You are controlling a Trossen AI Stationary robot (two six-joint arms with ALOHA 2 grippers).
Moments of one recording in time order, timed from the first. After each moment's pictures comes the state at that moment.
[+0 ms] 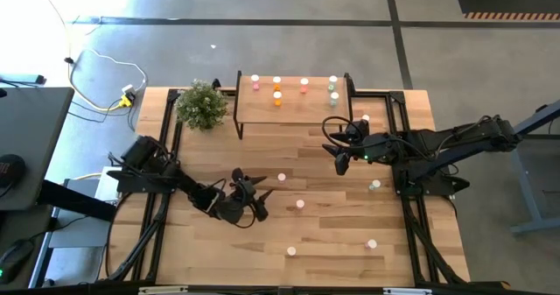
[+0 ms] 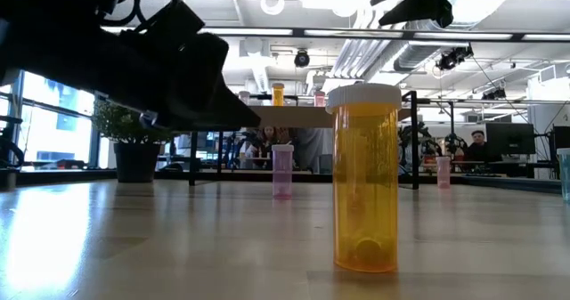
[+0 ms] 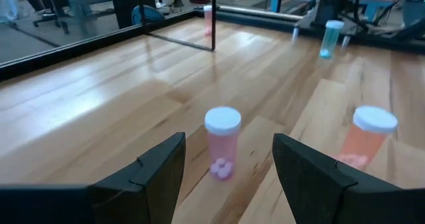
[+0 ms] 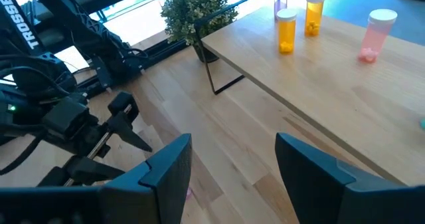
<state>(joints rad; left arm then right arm) -0.37 1.87 0.62 0.78 -1.02 -0.42 0.18 1.03 0.91 -0.39 0.56 0.53</state>
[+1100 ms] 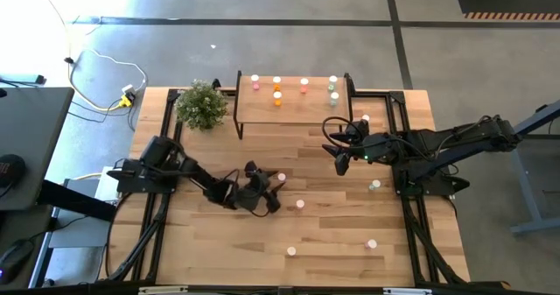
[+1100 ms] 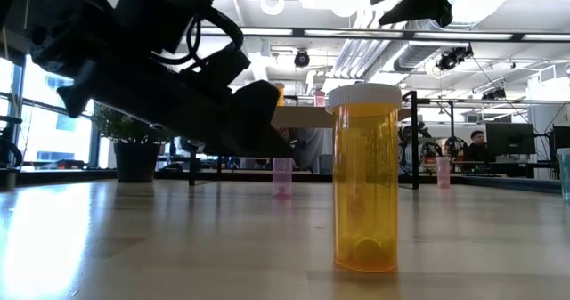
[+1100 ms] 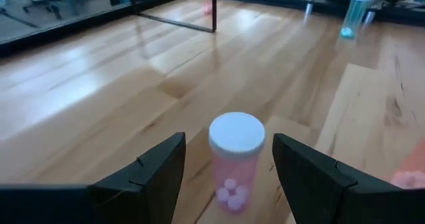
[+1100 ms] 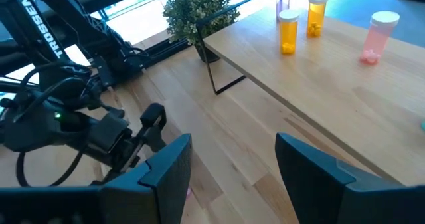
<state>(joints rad) -0.20 2.00 0.71 0.81 -0.85 -0.36 0.18 1.03 0.91 -0.38 0.55 0.52</state>
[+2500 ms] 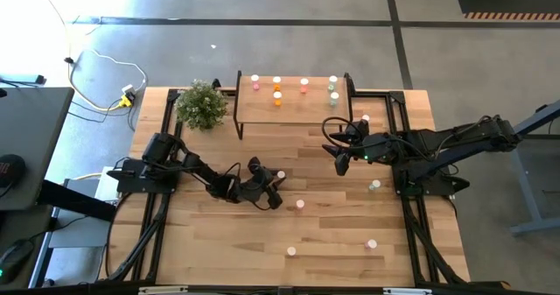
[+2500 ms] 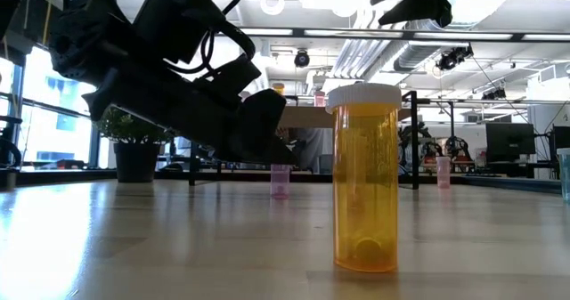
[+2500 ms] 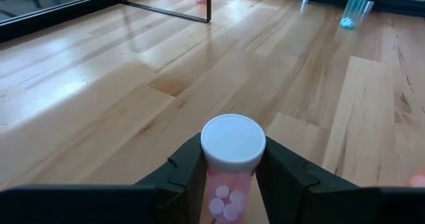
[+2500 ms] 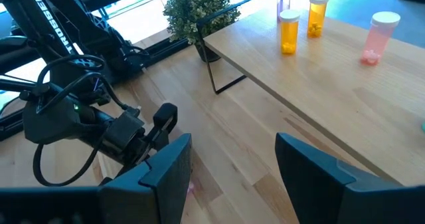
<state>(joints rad) -0.14 2.01 0.71 0.82 -0.74 -0.34 0.18 1.03 0.91 -0.38 0.55 0.52</state>
